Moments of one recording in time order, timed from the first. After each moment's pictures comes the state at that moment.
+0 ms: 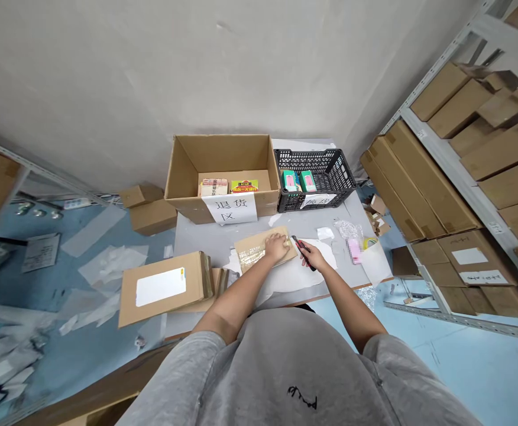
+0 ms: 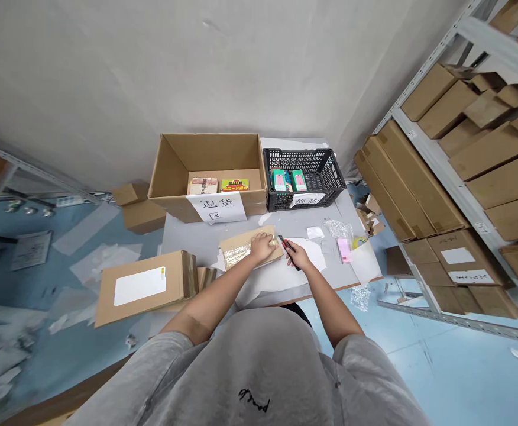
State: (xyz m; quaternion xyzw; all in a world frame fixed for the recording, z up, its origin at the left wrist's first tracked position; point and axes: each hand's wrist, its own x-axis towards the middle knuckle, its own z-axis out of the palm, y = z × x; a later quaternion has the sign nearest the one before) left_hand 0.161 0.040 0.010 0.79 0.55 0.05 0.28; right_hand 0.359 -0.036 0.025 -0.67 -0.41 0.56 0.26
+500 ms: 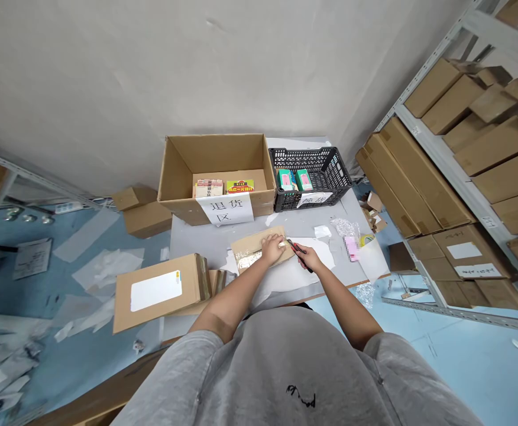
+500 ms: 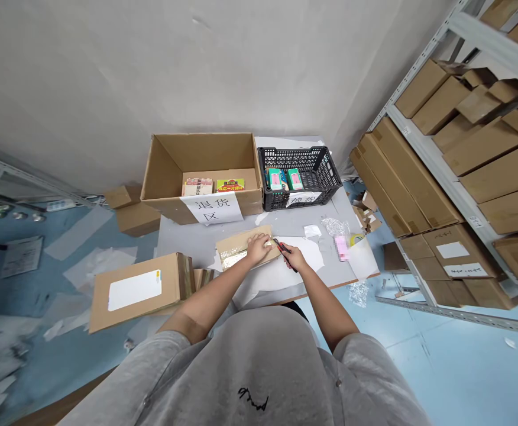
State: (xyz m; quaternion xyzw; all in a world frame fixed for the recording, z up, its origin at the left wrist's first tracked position) left_hand 0.154 0.034 0.007 0.79 0.53 0.09 0.30; right_hand 0.345 -0.042 0.026 -0.69 -0.37 0.57 0.25
